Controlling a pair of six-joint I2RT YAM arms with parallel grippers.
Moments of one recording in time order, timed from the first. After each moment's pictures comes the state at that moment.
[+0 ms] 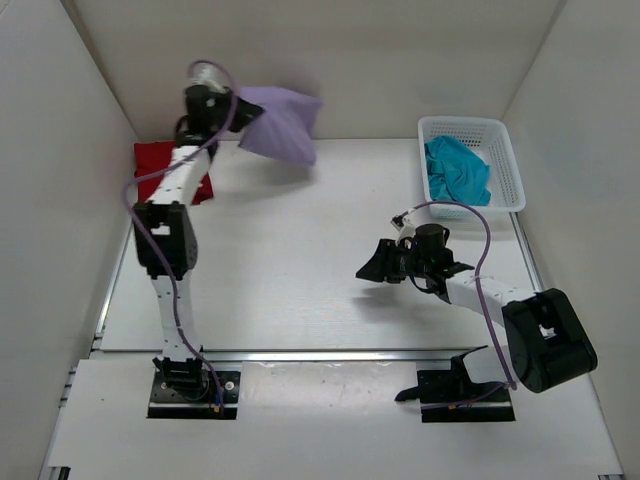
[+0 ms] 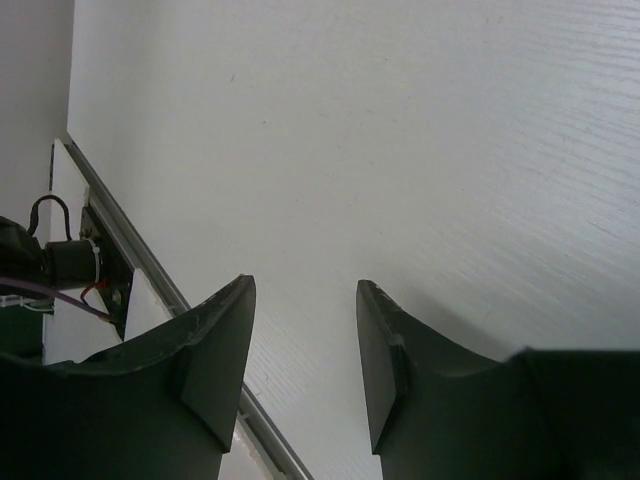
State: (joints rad) left arm -0.11 2.21 2.03 -0.01 0.41 -0.77; right arm 0.35 1.33 0.50 0.21 -0.64 0.53
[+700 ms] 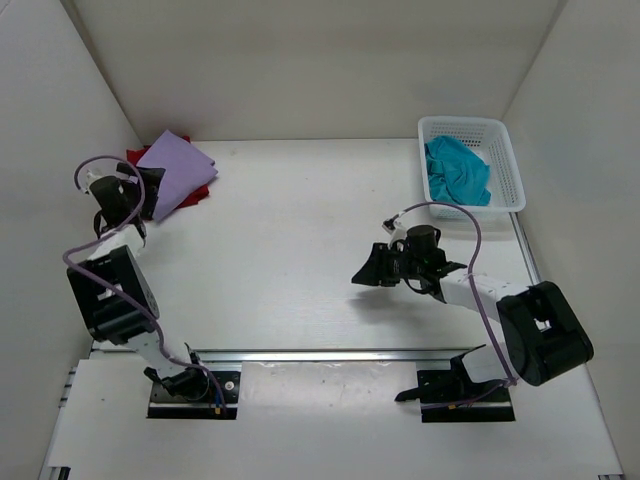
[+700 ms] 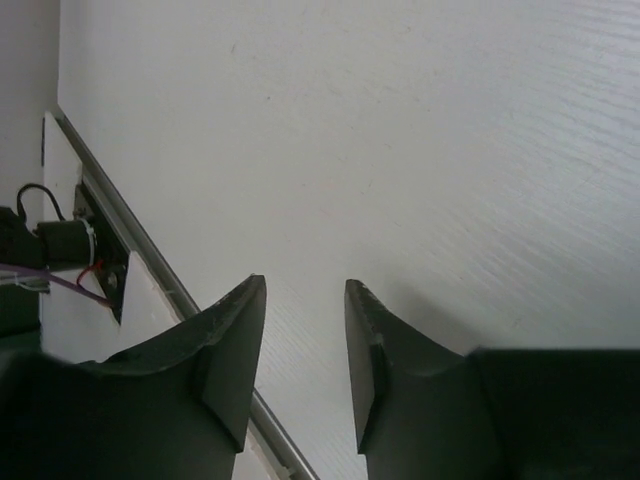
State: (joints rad) left arm 0.43 1.71 1.04 0.31 0.29 -0.97; right arm 0.40 1.39 0.51 0.21 -0.65 0.53
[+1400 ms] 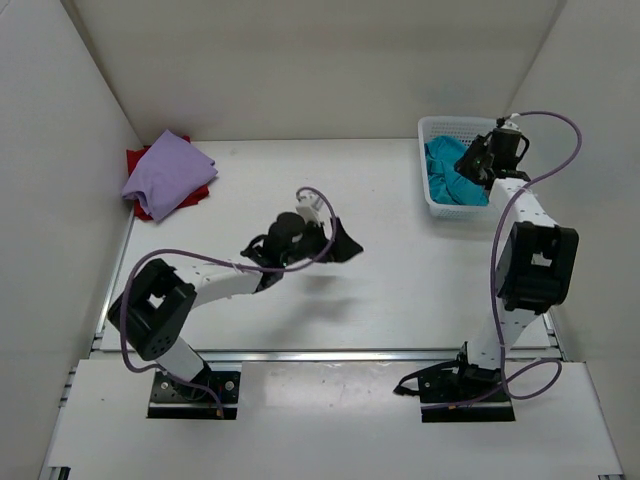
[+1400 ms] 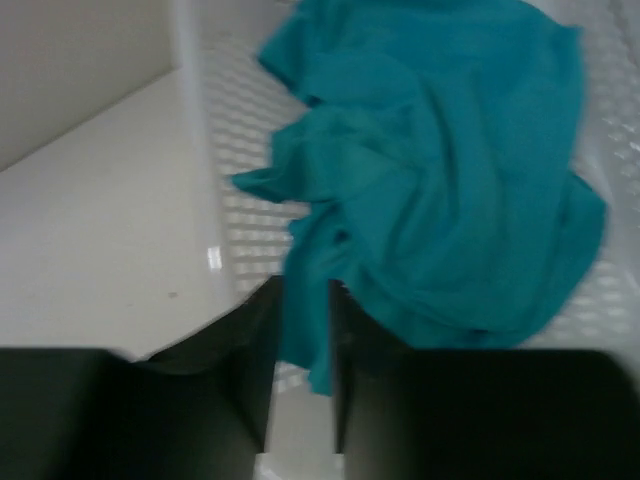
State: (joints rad) left arm -0.71 1.57 0.84 0.43 0.19 -0.70; right arm -0.12 1.79 1.39 -0.08 -0.15 0.40
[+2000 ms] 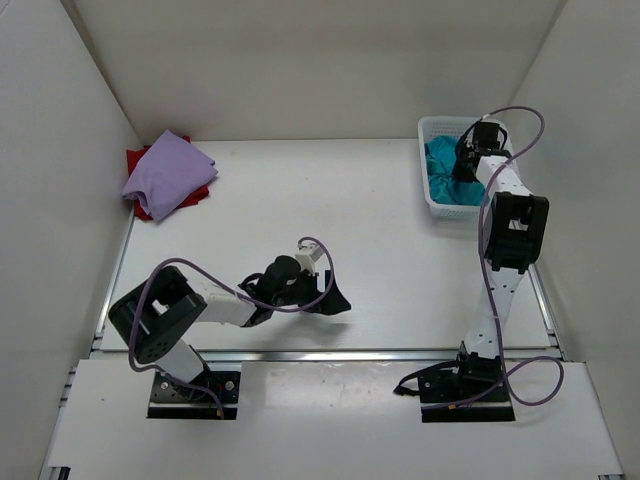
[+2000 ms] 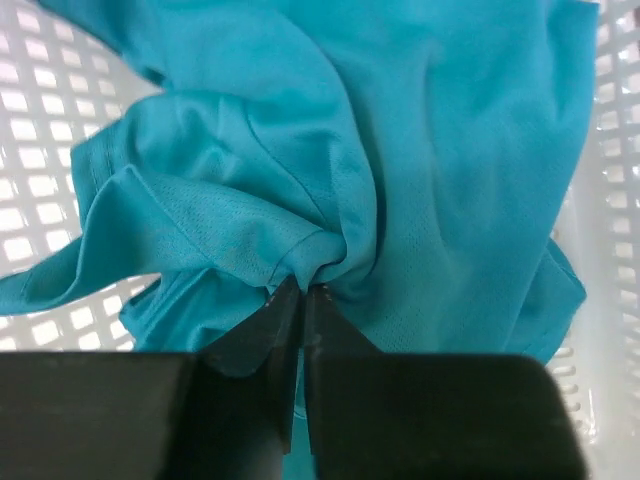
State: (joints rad) left arm -0.85 1.57 0.48 0.57 0.29 -0.71; right arm -0.15 2.26 1.87 -0.42 -0.03 0.18
